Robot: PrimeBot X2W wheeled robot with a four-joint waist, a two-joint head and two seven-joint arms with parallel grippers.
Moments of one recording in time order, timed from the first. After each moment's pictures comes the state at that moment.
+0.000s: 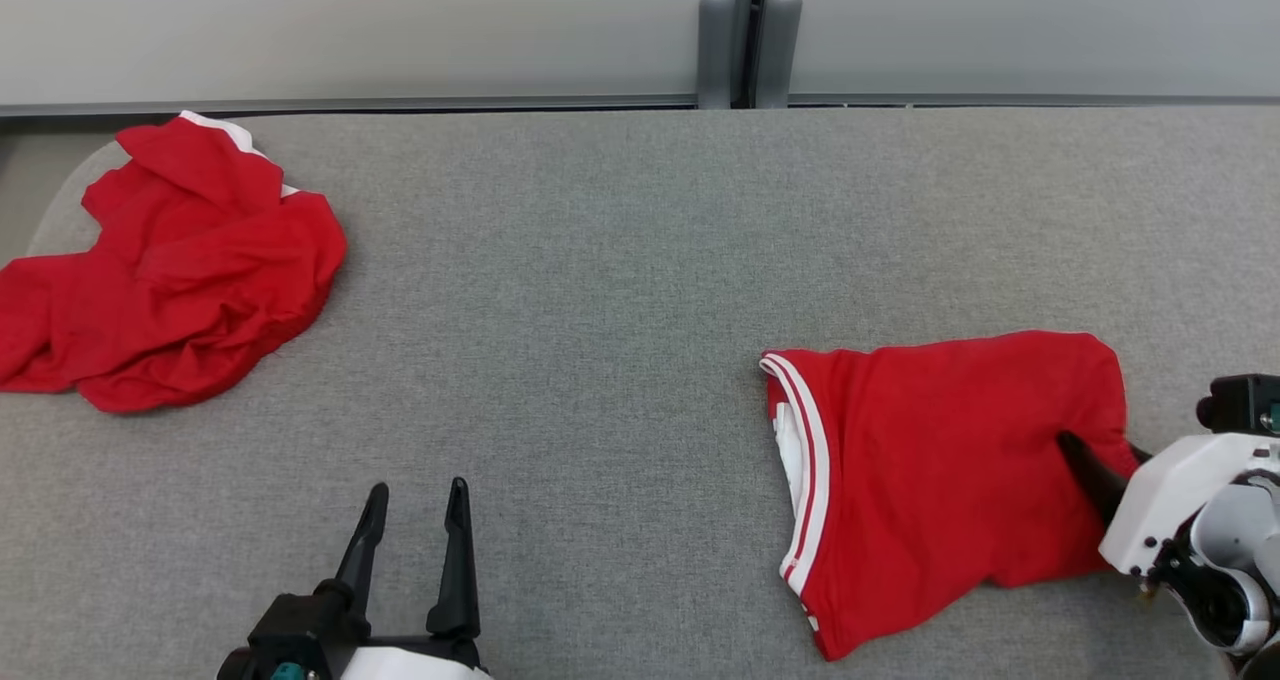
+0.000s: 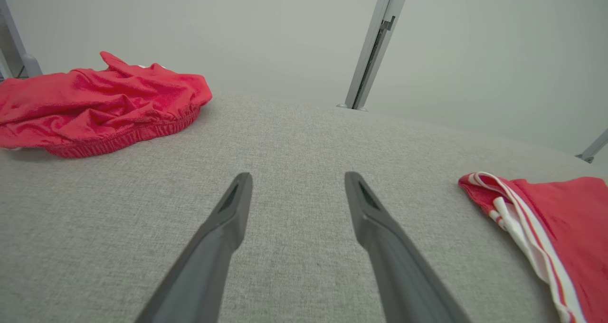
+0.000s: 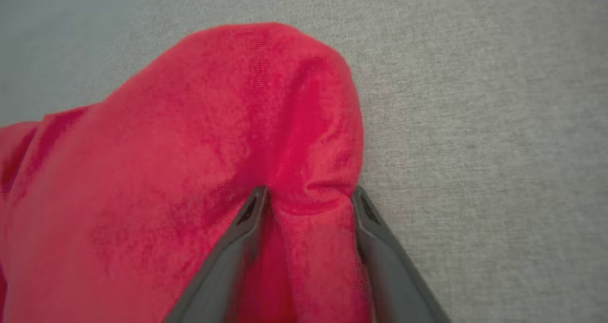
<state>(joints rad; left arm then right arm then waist) 0.07 0.05 -0.23 0.11 -0.33 0.11 -0.26 -0.41 -0.46 0.46 0.62 0.90 0.13 0.17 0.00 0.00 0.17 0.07</state>
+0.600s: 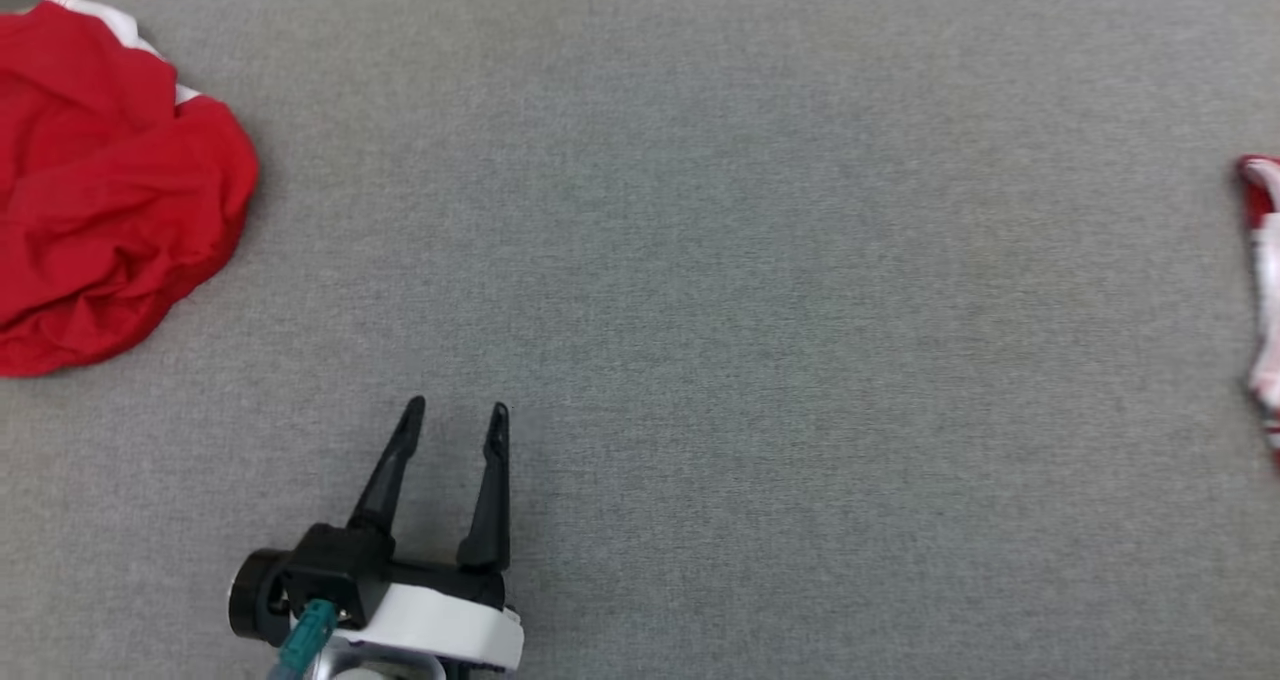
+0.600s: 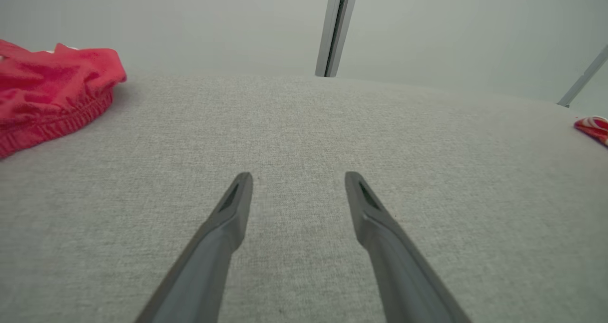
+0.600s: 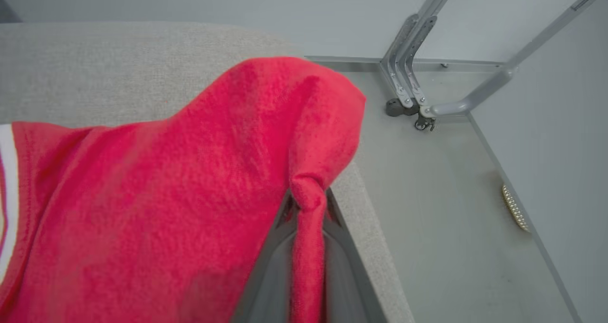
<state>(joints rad) -0.04 0.05 -0.27 0.09 -0.24 0.07 -0.26 -0.66 -0.90 0.36 0.95 0.81 0.13 0.03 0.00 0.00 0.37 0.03</state>
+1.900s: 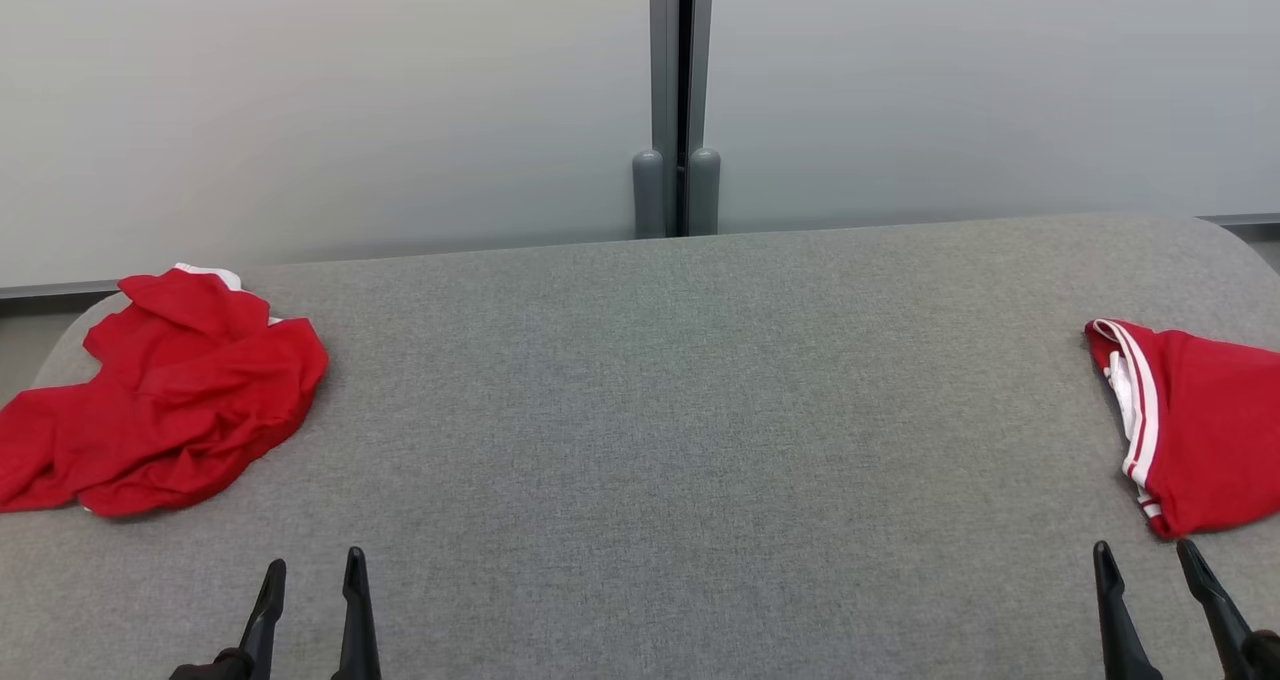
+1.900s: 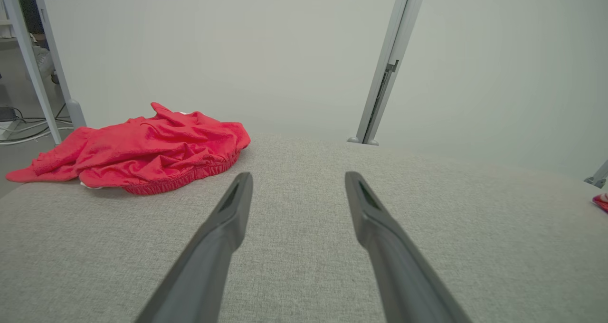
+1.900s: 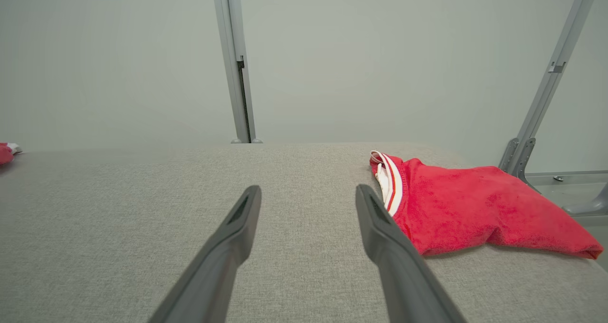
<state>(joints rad) 0.17 0.05 -0.03 0.14 -0.28 0.02 -0.26 0.16 -0.07 -0.13 0.13 0.11 0.13 -0.26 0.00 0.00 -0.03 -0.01</state>
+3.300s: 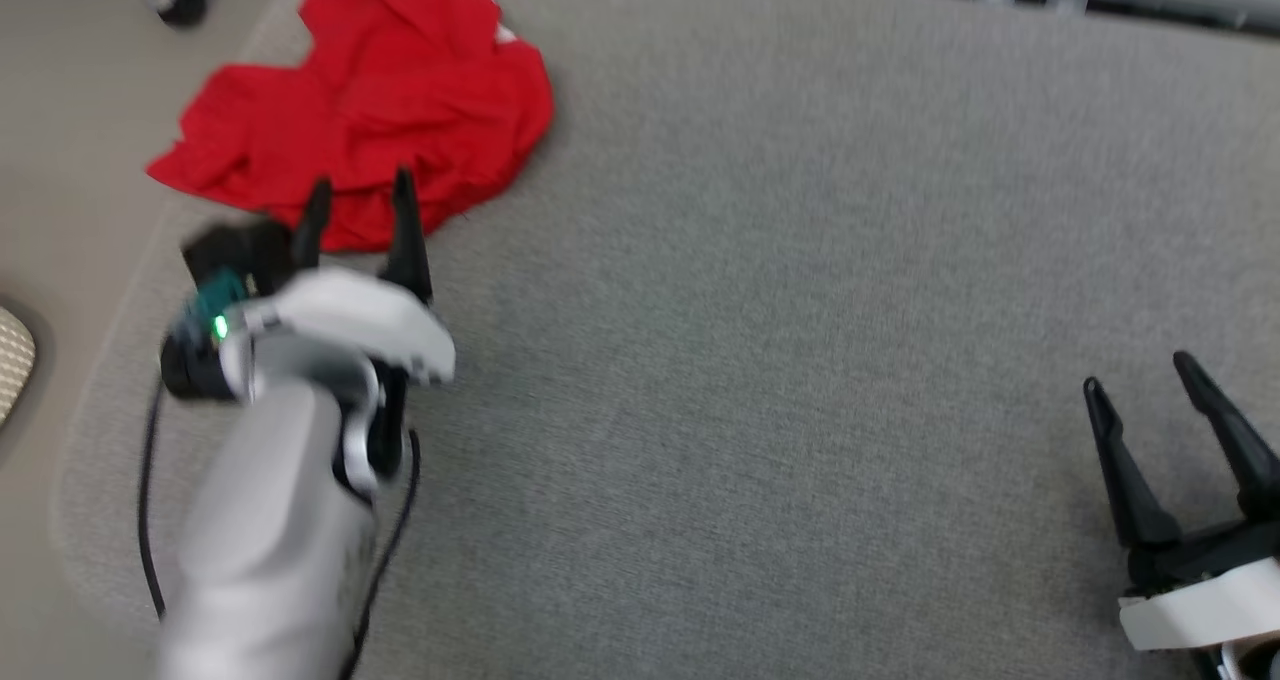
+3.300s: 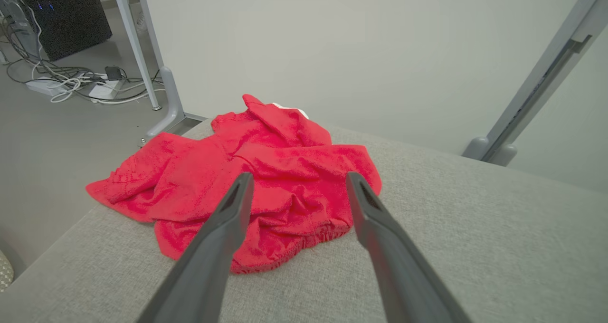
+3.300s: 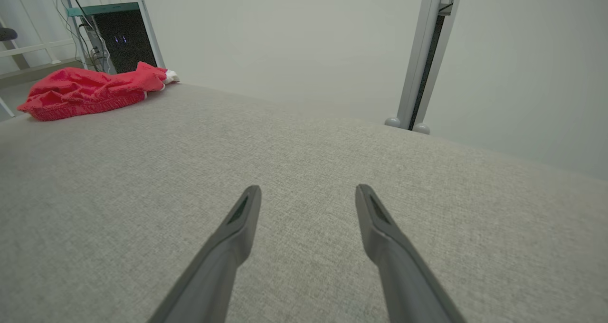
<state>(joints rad) -0.57 0.05 -0.18 0.50 -0.42 0.12 -0.11 -0.02 -0.31 0.05 0.02 0.18 0.13 -0.26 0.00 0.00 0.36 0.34</state>
